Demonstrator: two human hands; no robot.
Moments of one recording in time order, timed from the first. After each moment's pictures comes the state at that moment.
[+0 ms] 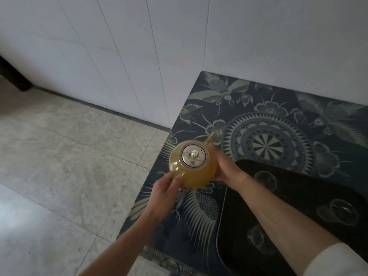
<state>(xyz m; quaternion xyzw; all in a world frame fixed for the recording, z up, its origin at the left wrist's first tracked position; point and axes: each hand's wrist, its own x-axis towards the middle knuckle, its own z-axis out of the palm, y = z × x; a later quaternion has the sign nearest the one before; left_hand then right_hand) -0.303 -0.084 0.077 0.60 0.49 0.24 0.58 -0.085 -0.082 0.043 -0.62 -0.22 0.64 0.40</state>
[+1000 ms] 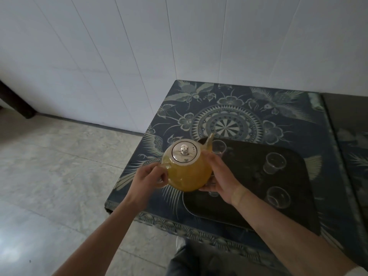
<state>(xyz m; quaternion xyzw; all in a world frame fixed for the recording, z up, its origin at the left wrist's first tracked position) -0.294 -0.245 0.148 0.62 0.43 0.27 0.60 -0.085 -0.319 0.104 -0.56 -0.17 0.62 0.52</state>
